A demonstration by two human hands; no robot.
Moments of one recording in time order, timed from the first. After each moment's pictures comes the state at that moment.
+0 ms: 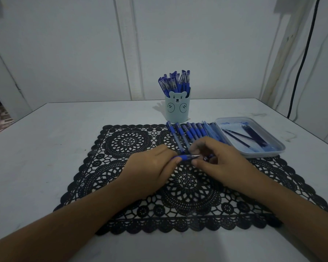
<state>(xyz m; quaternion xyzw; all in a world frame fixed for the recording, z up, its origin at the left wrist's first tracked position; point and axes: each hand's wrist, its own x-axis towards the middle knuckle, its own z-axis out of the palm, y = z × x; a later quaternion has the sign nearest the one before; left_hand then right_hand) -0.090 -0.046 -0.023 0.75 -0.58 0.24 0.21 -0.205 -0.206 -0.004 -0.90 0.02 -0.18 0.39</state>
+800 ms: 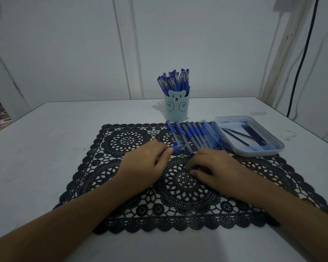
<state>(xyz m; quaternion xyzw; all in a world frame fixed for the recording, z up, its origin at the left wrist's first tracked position) -0.084 -0.048 -0.025 0.82 -0.47 0.17 0.28 -0.204 -0.206 -0.011 -0.97 -0.06 -0.14 0.16</state>
